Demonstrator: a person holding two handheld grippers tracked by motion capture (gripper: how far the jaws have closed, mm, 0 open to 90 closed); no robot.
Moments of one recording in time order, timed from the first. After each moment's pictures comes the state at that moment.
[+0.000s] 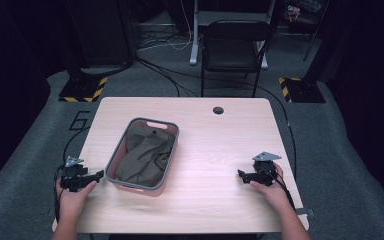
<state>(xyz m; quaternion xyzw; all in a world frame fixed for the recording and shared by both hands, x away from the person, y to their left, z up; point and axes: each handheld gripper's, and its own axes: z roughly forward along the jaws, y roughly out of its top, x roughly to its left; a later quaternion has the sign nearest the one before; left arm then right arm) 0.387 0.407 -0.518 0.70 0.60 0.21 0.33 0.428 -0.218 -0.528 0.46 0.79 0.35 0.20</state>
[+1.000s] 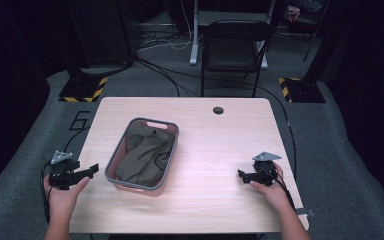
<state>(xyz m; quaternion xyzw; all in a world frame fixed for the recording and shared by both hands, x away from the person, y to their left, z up) 0.367 0.402 -0.458 0.68 0.60 0.23 0.37 0.429 -0.218 -0.528 0.46 0.79 0.35 0.20</state>
